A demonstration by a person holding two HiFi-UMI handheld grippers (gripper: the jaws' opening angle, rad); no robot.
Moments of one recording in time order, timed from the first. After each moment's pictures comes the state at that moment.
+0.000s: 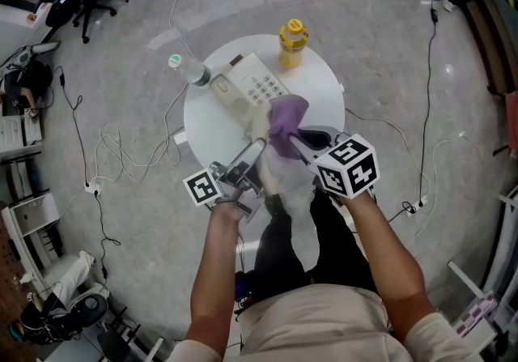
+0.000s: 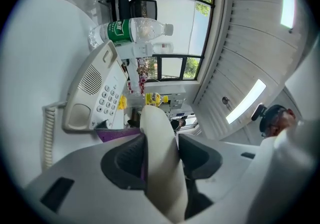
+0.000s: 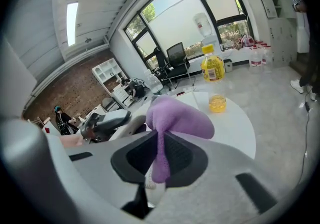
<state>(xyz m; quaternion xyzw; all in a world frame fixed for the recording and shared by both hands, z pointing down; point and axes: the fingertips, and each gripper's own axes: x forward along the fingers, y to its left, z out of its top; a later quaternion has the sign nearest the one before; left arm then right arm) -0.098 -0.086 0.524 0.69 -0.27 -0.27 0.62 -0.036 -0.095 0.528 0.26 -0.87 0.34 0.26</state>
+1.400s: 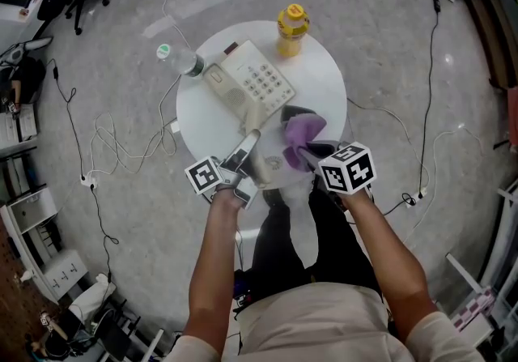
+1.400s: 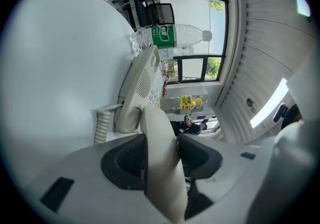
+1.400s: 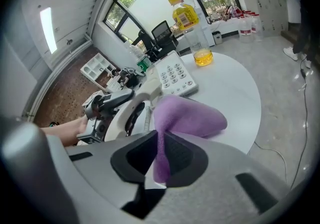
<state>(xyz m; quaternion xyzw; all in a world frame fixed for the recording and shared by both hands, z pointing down) -0.114 -0.082 0.622 0.62 -0.35 -0.21 0.67 -0.005 -0.041 0.633 0.24 -0.80 0.44 0.32</state>
